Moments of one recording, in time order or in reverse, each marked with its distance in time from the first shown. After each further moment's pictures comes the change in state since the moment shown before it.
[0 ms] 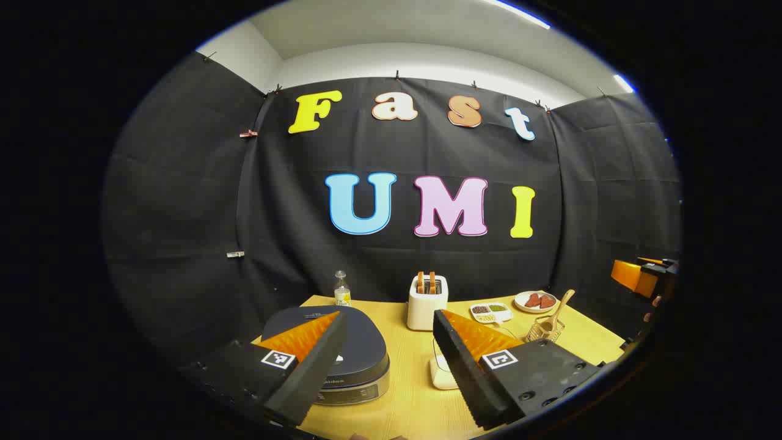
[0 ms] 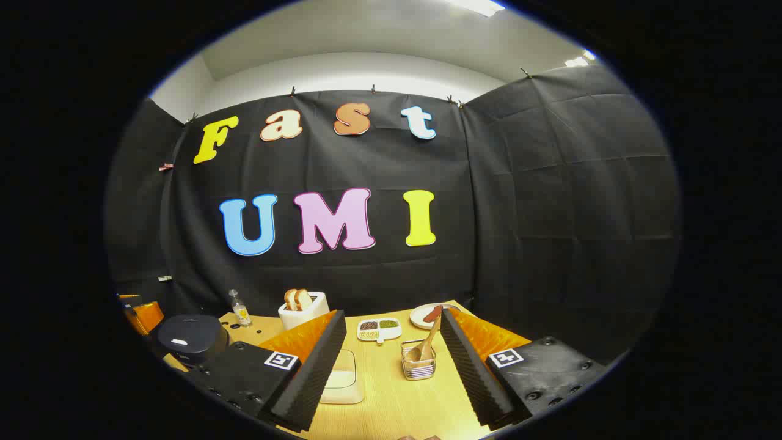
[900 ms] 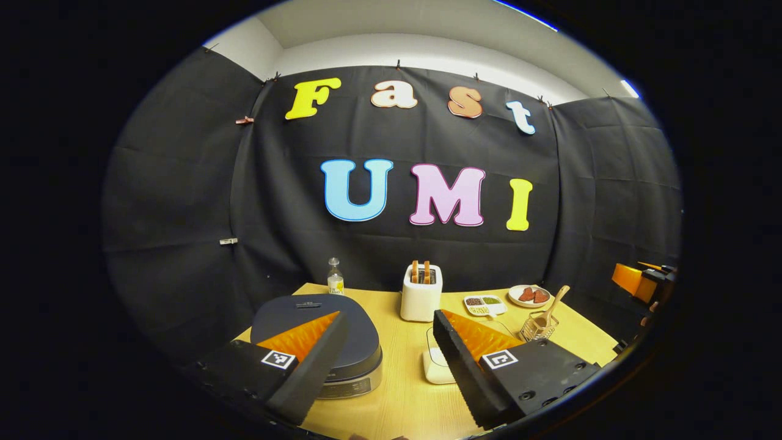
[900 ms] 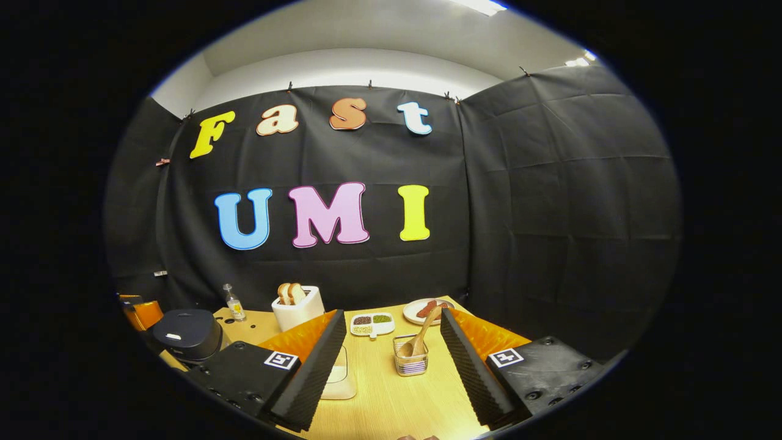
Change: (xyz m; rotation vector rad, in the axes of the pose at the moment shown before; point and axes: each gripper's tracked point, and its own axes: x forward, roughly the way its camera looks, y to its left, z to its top) left arm 0.010 -0.006 -0.012 -0.029 0.068 -0.035; right arm 0.000 -0.010 -0.009 -0.010 0.016 -0.015
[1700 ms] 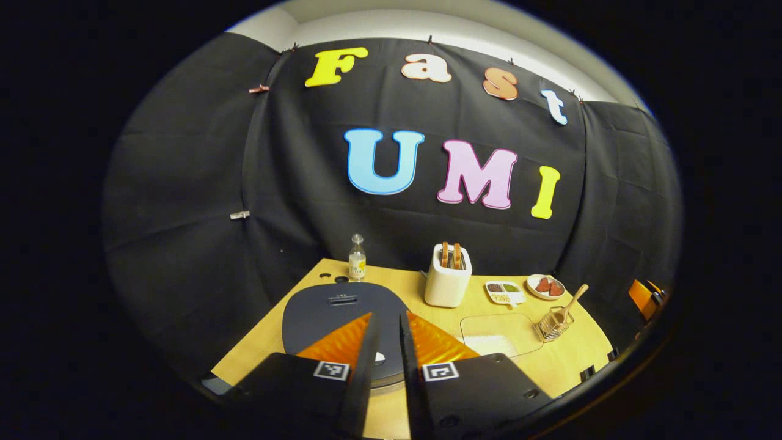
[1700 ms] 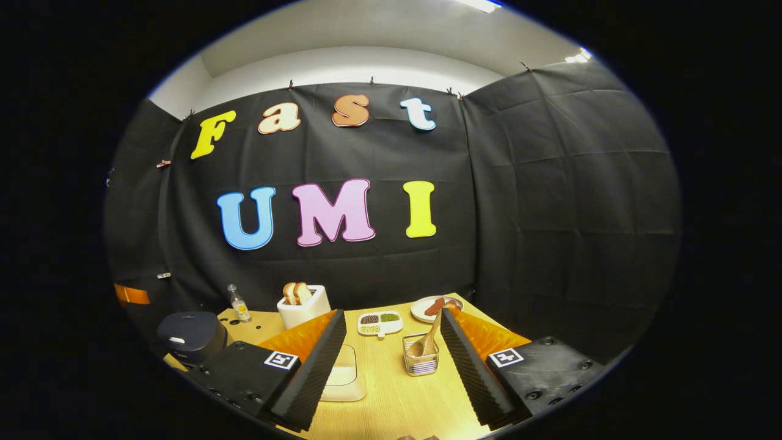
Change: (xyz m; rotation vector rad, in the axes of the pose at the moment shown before) left arm 0.036 0.091 -0.002 -0.078 0.198 0.030; right arm 0.008 0.010 -0.009 0.007 0.019 0.007
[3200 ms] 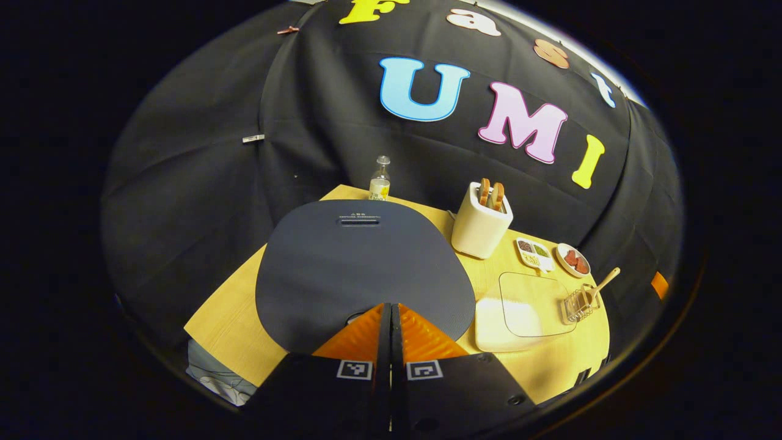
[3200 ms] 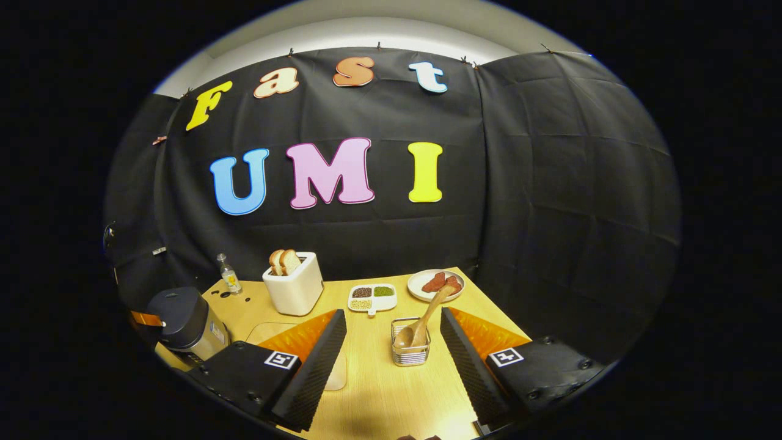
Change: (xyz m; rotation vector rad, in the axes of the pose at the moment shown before) left arm 0.064 0.025 -0.100 -0.126 0.252 0.112; right arm 0.068 -0.014 -0.028 -0.041 0.195 0.070
